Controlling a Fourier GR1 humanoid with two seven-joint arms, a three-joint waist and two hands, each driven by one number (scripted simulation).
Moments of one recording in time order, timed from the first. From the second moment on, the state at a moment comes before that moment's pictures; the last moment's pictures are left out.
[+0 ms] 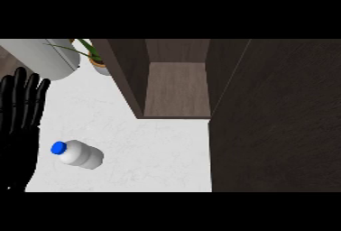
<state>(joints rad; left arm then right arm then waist) -0.02 0.12 0.00 -2.10 -0.01 0.01 -0.02 0.00 -0.10 0.00 -2.10 -0.01 0.01 -0.02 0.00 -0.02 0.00</state>
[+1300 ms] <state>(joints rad) 0.17 0.71 0.25 -1.60 0.99 -1.04 -0.01 0.49 -0.07 0.19 -2.44 -0.13 0.11 0.15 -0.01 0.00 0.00</state>
